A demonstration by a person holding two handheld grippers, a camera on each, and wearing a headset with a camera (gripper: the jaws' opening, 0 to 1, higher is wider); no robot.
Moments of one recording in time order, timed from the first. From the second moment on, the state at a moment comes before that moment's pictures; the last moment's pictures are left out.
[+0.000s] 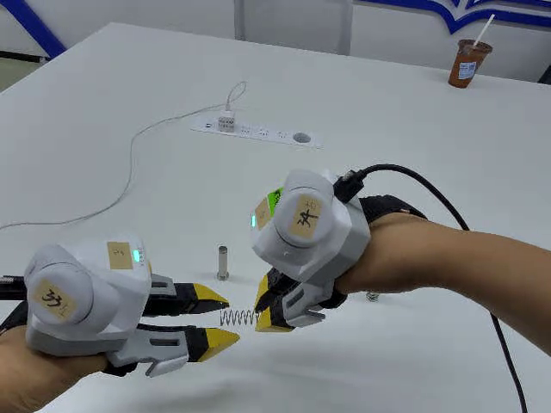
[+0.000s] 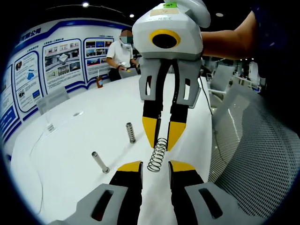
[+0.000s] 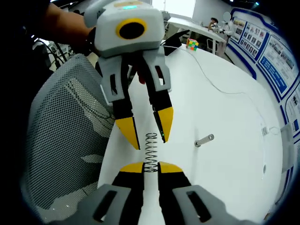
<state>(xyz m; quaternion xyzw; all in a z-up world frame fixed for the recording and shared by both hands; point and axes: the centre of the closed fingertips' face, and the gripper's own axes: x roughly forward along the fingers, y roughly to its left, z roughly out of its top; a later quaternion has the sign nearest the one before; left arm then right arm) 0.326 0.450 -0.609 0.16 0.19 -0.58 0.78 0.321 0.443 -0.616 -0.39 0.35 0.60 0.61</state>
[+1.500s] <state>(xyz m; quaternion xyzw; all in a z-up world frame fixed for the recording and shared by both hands) 0.317 0.442 -0.604 0.17 0.18 -0.60 0.77 0.315 0.437 -0.621 -0.38 0.34 0.62 0.60</state>
